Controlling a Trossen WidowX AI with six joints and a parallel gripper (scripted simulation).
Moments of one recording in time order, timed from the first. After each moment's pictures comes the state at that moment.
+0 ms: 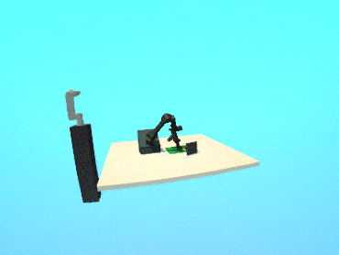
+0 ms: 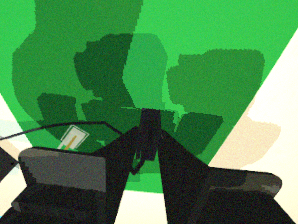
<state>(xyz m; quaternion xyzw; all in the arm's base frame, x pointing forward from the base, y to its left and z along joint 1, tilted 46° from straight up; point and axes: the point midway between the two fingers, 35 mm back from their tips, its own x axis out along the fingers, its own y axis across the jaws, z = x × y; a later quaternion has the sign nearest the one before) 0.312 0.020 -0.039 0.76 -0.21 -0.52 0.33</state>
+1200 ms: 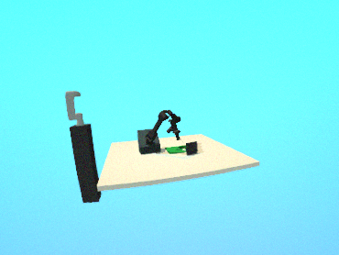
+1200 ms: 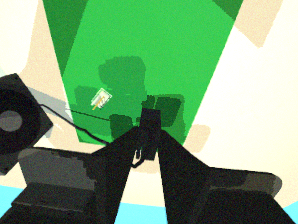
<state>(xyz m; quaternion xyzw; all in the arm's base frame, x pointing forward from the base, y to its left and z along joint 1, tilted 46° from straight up) 0.298 0.086 0.026 0.76 -0.20 -0.52 0.33</state>
